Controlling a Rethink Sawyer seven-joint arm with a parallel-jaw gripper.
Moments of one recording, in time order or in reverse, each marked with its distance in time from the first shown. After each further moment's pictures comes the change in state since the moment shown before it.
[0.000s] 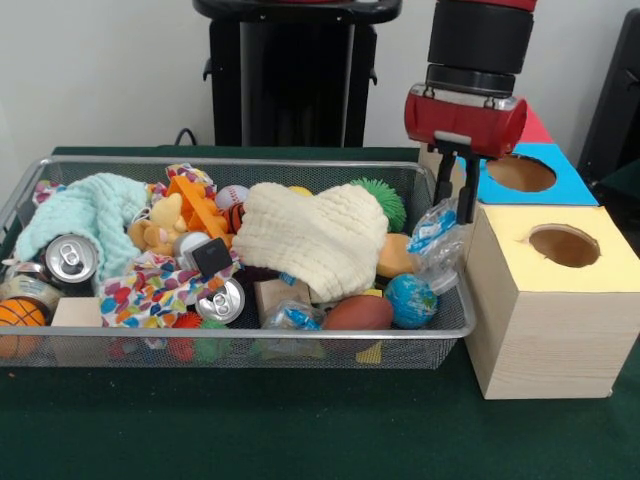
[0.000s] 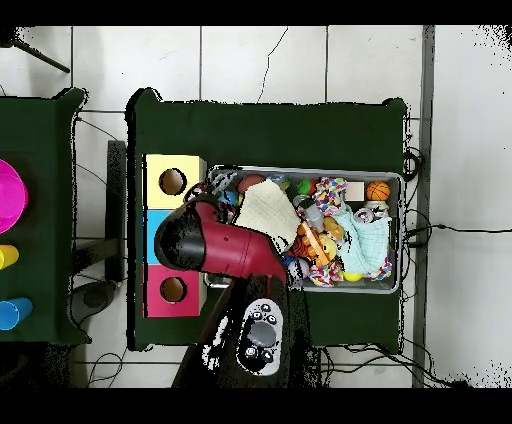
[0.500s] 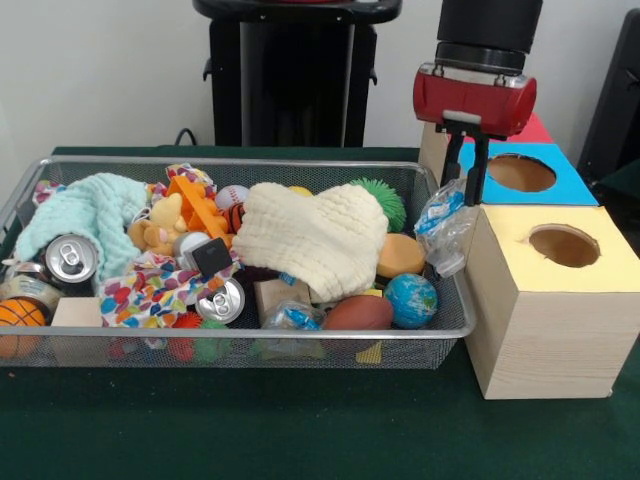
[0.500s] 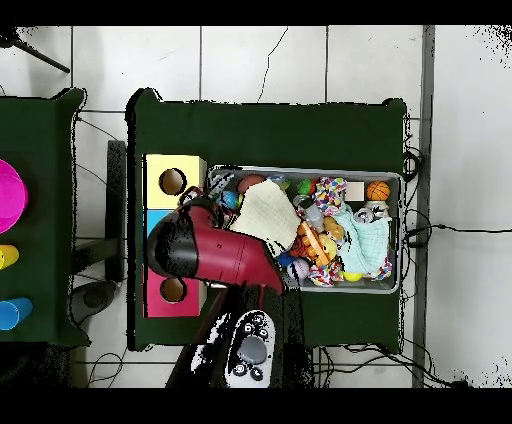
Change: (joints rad) arm 0.042 -0.029 -0.033 0.019 0.005 0.018 0.000
